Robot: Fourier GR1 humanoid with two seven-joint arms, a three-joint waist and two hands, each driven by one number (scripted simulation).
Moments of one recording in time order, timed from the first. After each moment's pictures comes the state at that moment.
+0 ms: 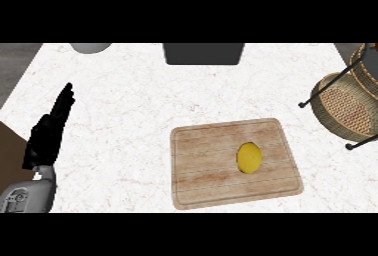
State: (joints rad) left arm -0.16 0.21 0.13 -1.48 -0.23 0.02 0.07; right arm -1.04 -0.60 -0.39 -0.53 1.22 -0.24 0.83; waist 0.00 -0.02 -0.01
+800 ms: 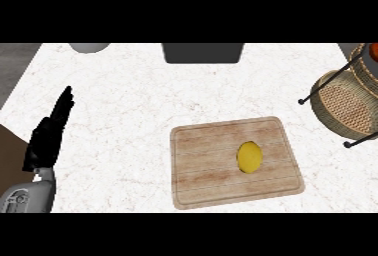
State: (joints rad) left arm -0.15 0.21 0.14 -1.45 -0.23 0.02 0.04; right arm -0.83 -0.54 -0.42 -0.84 1.11 -0.45 0.83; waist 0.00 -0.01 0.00
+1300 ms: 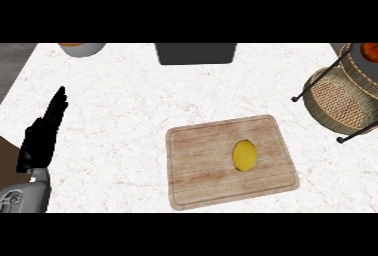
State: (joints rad) left arm -0.15 0.22 0.17 -1.45 -0.23 0.02 0.06; right arm -0.63 -0.53 -0.47 -1.33 1.06 -0.30 1.02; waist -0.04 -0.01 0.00
